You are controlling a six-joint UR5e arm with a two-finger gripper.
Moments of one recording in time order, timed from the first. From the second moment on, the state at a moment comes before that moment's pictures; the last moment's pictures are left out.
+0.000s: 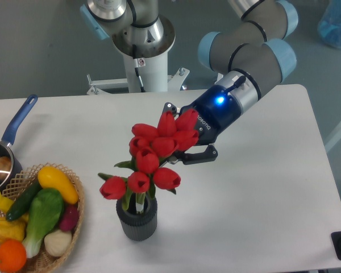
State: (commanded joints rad) arm 2.69 -1.90 -1.61 -0.79 0.05 1.01
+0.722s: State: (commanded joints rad) arm 2.78 -1.86 -1.57 -0.79 0.08 0.98
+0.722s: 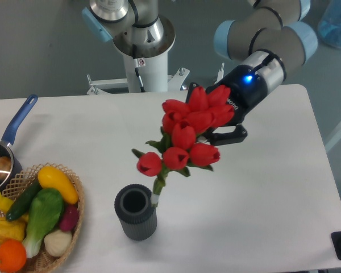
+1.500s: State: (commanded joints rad) arm 2.79 -1.84 -1.61 -0.79 0.58 1.06
